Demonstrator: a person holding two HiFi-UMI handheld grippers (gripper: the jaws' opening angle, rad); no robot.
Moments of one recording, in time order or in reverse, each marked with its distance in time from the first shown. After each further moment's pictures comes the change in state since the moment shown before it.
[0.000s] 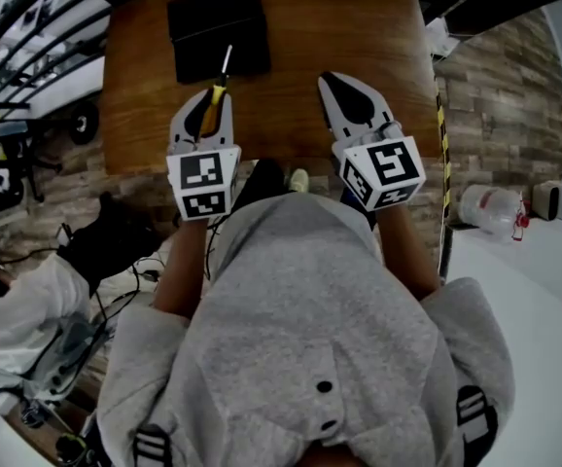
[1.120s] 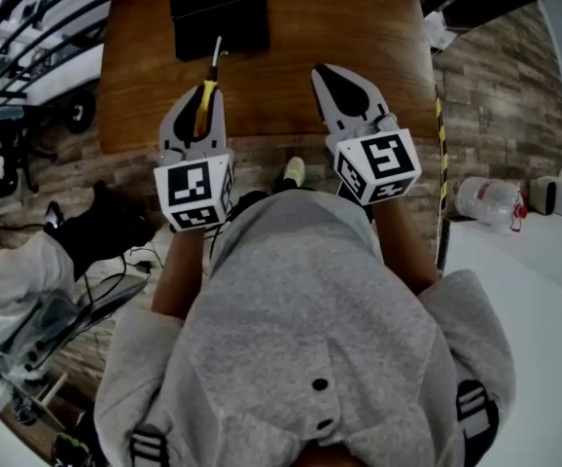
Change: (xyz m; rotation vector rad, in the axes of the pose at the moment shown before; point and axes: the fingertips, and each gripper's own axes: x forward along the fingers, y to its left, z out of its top) left arm -0.076 -0.017 -0.008 -0.067 -0.137 0.047; right arm -0.044 0.041 -0.016 -0.034 -0.012 0.019
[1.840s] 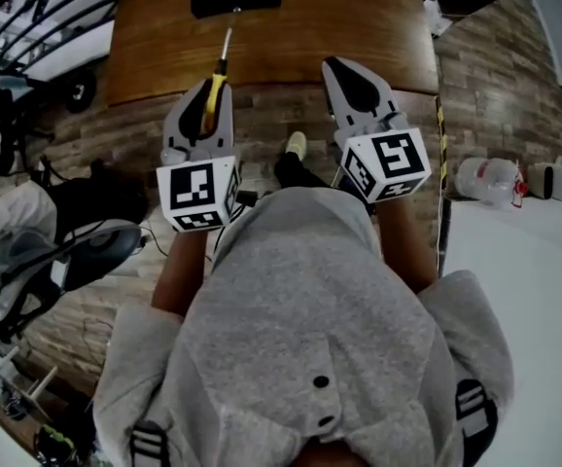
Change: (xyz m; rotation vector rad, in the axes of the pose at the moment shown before) left arm -0.151 -0.017 -0.023 -0.040 -0.080 -0.043; right arm -0.101 0.109 -0.006 -0.026 -0.041 -0.034
